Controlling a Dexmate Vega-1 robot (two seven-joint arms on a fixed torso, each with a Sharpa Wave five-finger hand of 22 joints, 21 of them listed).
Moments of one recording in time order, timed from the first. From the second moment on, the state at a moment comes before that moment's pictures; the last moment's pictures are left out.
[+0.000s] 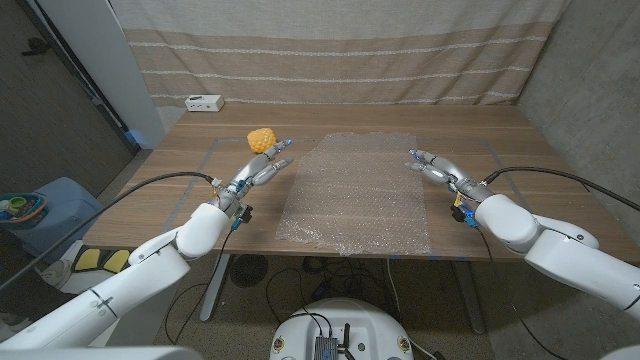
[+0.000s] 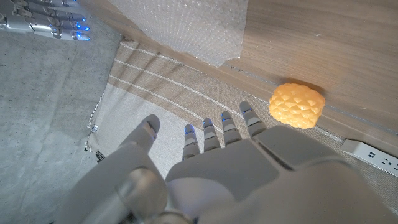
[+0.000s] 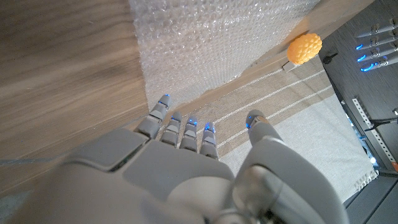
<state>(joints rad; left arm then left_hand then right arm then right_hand) 1.23 0.89 0.33 -1.96 0.04 -0.08 0.29 0.26 0.13 0.65 -0.03 0.18 0.03 -0.07 0.20 0.18 0.01 0.02 0.25 0.19 0.03 0.11 0.20 0.17 -0.07 0.21 0.42 0.20 -1.29 -1.08 -0.26 -2.16 0.22 -0.27 -0.26 0.33 0.17 0.44 -0.12 0.18 0.08 -0.07 0.20 0.18 0.08 0.03 0.21 0.19 0.04 0.05 0.21 0.19 0.19 0.07 0.20 0.17</state>
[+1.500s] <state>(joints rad) 1.41 1.09 0.25 -2.22 0.26 0.12 0.20 0.30 0.12 0.64 -0.11 0.18 0.02 -0.08 0.19 0.18 0.03 -0.01 0.24 0.19 0.03 0.09 0.19 0.17 -0.07 0.21 0.41 0.20 -1.47 -1.26 -0.26 -2.51 0.06 -0.79 -0.33 0.35 0.19 0.46 -0.11 0.18 0.10 -0.08 0.20 0.18 0.10 0.01 0.21 0.19 0.07 0.01 0.22 0.20 0.22 0.05 0.21 0.17</state>
